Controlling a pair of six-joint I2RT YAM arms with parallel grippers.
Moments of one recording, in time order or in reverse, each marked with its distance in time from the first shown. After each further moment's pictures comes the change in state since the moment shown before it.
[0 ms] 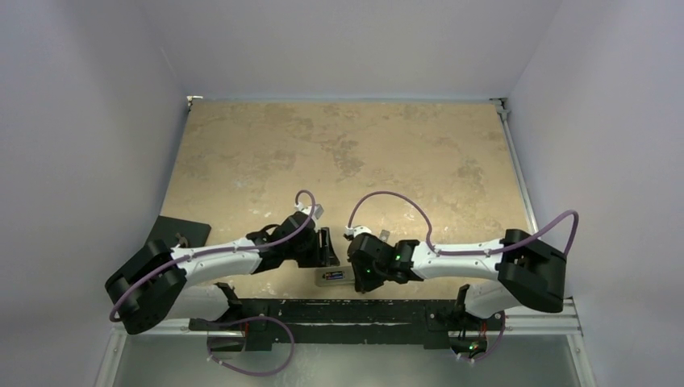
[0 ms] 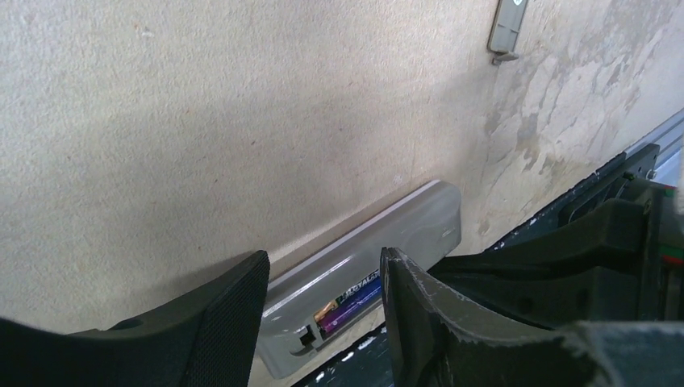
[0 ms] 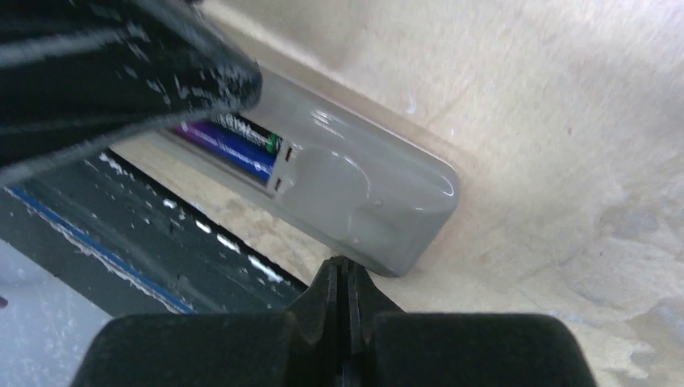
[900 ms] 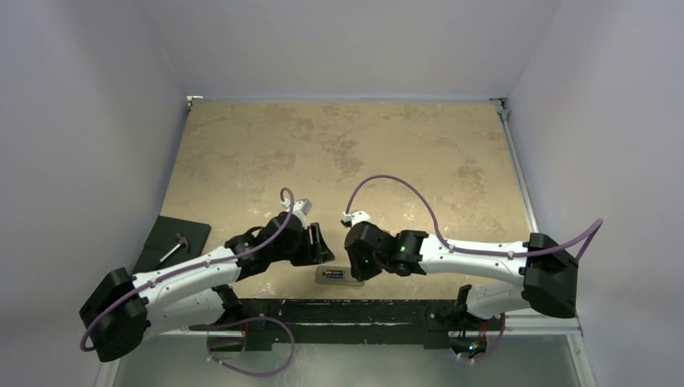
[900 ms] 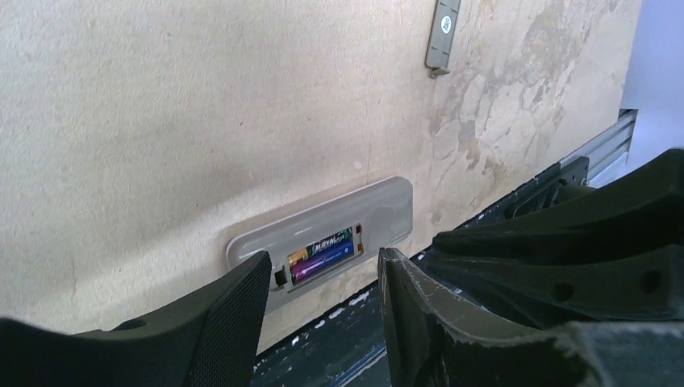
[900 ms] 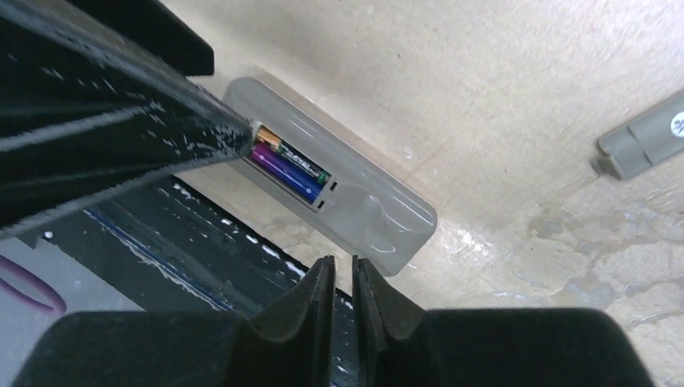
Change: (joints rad) left arm 0.000 -0.286 -0.034 -0.140 -0.045 -0.054; right arm 0.000 -0.062 0.188 -0.171 0.120 -0.060
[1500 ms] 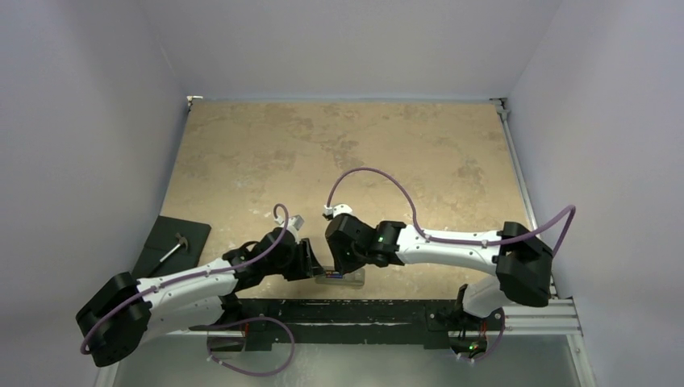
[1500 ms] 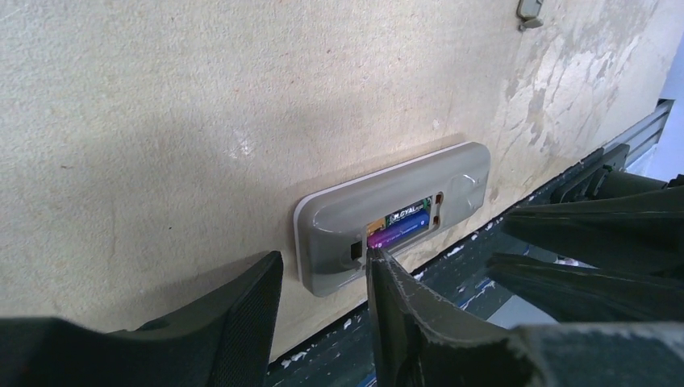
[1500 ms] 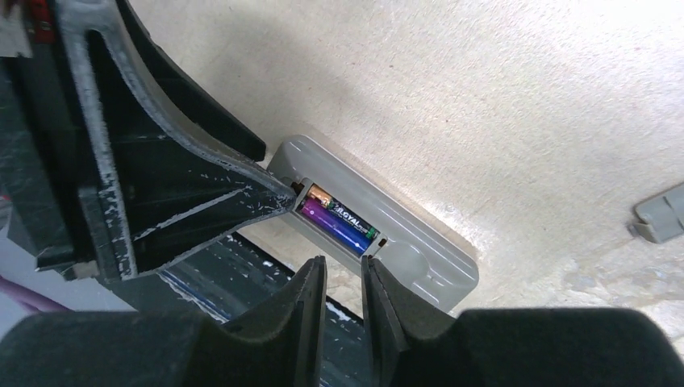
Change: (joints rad) left arm 0.000 -0.011 -0.175 0.115 0.033 -0.058; right arm 0.000 0.179 0.150 -0.004 -0.014 -0.009
